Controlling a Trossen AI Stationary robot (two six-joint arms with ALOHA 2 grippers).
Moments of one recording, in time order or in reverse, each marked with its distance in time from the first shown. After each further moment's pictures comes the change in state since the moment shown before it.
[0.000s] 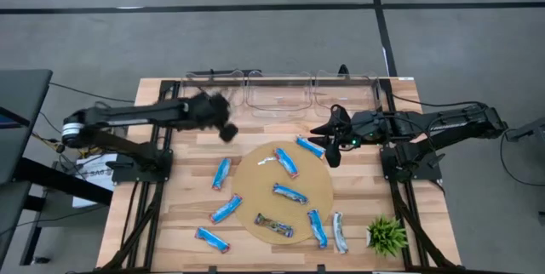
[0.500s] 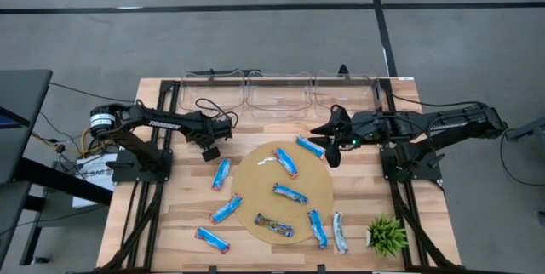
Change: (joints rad) left arm 0.035 0.318 -0.328 -0.028 0.129 0.197; right arm 0.000 0.000 0.000 -0.006 0.000 0.001
